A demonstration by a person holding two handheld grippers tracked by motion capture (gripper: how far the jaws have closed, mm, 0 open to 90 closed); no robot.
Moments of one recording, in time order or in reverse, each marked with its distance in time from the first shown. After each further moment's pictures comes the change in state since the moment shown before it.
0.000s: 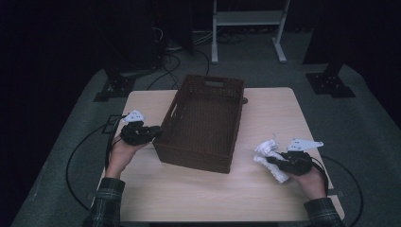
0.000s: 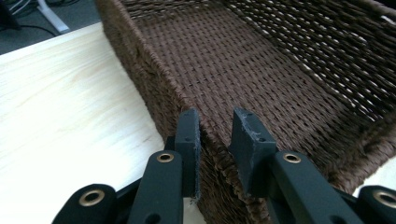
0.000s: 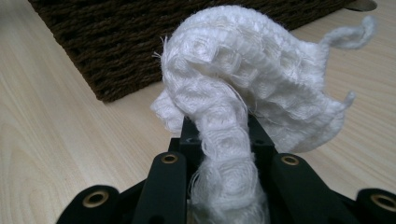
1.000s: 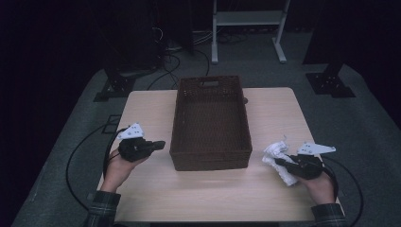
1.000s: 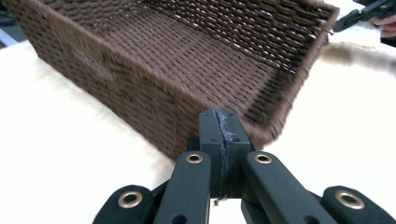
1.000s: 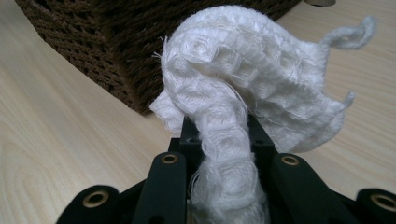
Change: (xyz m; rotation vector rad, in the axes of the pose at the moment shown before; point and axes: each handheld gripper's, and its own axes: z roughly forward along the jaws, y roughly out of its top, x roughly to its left) left arm -0.044 -0.020 -0.030 -0.035 -0.141 0.079; right arm -0.001 -0.016 -0.025 -0.023 -0.068 0.042
